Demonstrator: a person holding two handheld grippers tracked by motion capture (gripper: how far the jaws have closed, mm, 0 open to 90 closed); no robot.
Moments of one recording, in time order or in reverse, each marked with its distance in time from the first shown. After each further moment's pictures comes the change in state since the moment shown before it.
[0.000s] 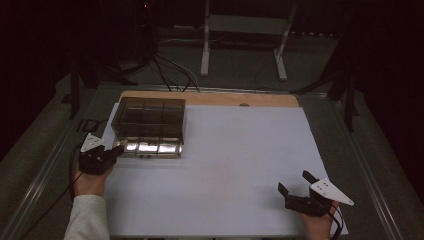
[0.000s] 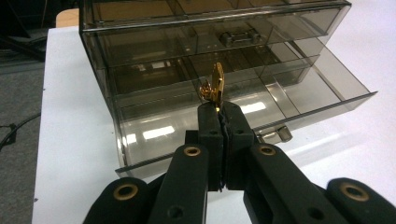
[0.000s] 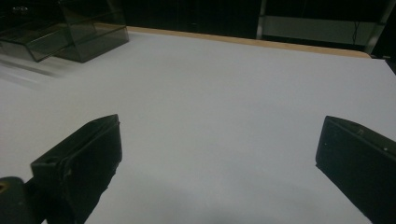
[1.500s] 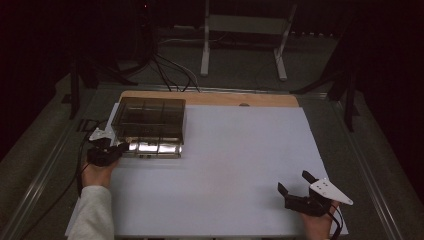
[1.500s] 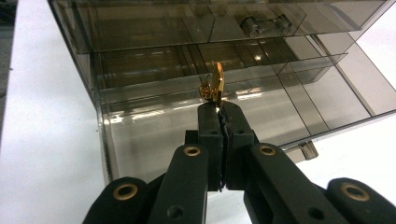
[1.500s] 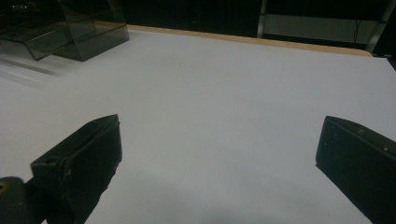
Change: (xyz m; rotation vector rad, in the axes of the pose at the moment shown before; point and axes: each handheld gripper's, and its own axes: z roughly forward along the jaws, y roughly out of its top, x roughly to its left) left arm 0.010 0.007 0.036 0.090 -0.036 -0.085; right arm 0.000 0.000 0.001 0.008 0.002 0.001
